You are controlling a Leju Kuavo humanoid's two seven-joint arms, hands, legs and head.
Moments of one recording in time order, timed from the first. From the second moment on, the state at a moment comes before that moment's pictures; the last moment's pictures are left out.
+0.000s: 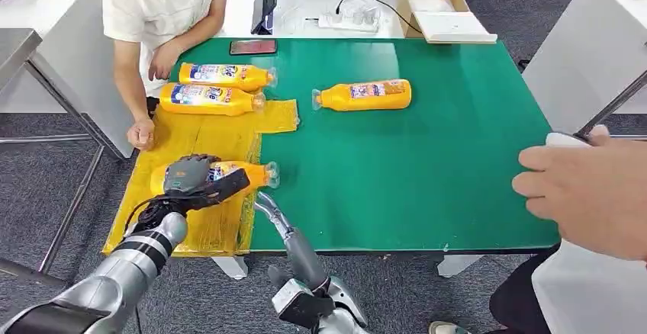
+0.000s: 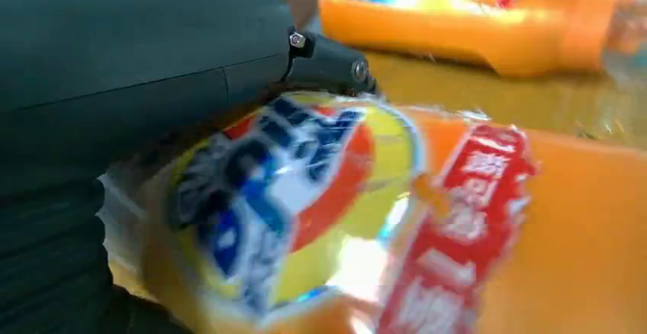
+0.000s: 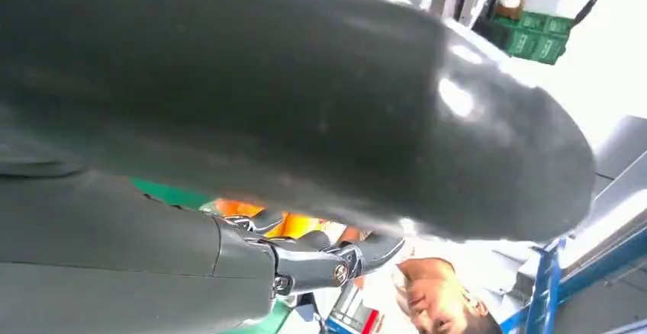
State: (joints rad) left arm -0.66 -0.02 -0.20 -0.50 -0.99 0.22 -0.01; right arm -0.15 0.21 0.67 -1.07 0.20 -0.20 -0.62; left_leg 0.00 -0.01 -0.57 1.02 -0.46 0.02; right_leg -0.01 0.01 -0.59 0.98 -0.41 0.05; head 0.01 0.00
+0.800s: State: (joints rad) left arm -0.67 0.02 -0.20 -0.54 -0.74 -0.08 -0.24; right arm -0.16 0.22 0.67 -1.04 0.21 -0.19 -0.63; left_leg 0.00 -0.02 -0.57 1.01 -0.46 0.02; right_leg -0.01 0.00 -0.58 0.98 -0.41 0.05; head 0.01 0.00
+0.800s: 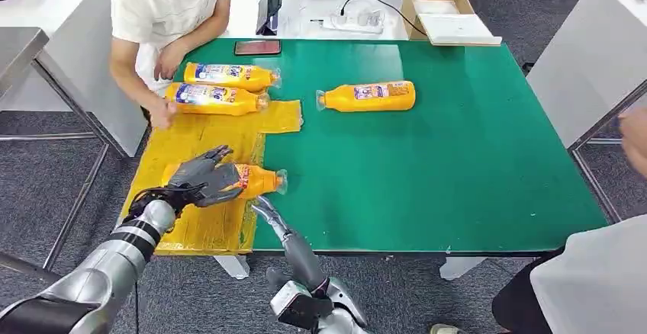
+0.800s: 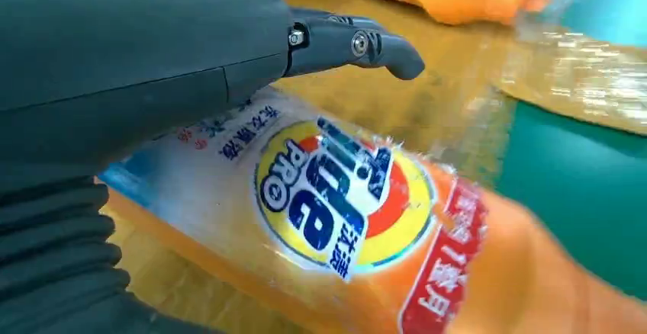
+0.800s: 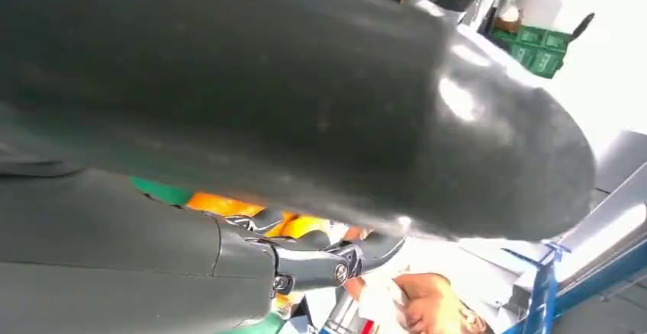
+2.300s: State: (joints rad) left arm 0.15 -0.09 -0.19 -1.64 -0.15 0.56 -0.41; right arm 0.18 0.16 0.34 -1.57 0.32 -0.63 -0.64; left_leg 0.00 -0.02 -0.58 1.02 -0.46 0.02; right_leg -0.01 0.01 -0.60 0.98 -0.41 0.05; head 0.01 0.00
